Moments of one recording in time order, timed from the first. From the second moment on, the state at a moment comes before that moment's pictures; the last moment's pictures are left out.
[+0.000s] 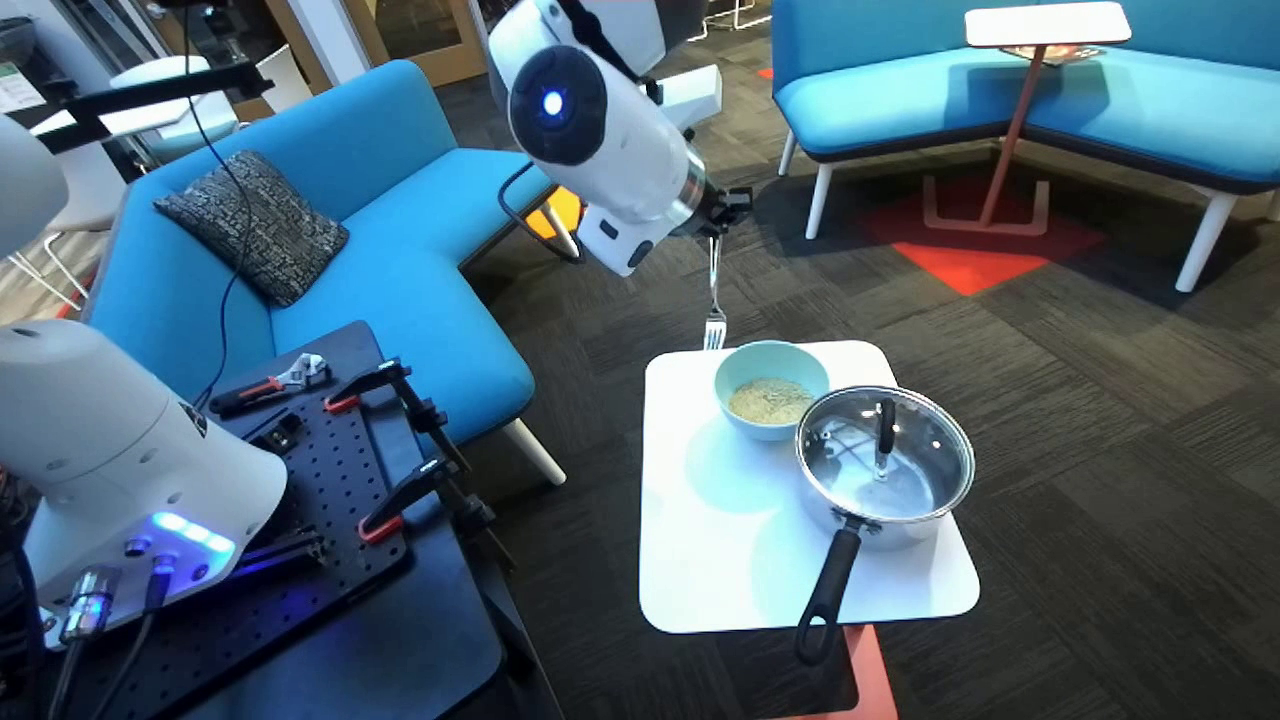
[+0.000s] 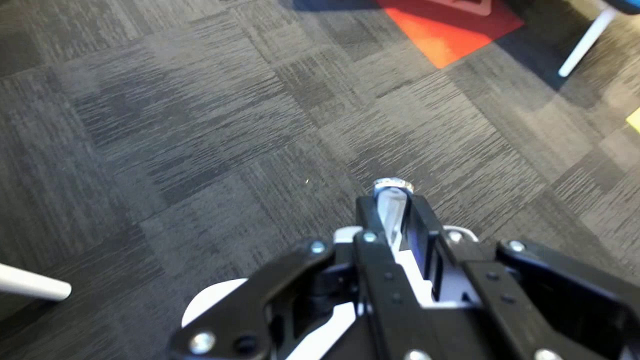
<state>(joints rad) -0.74 0.46 0.57 -2.19 1.70 2.84 0.43</state>
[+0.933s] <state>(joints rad) -0.36 0.46 0.00 -2.18 1.90 2.42 0.37</state>
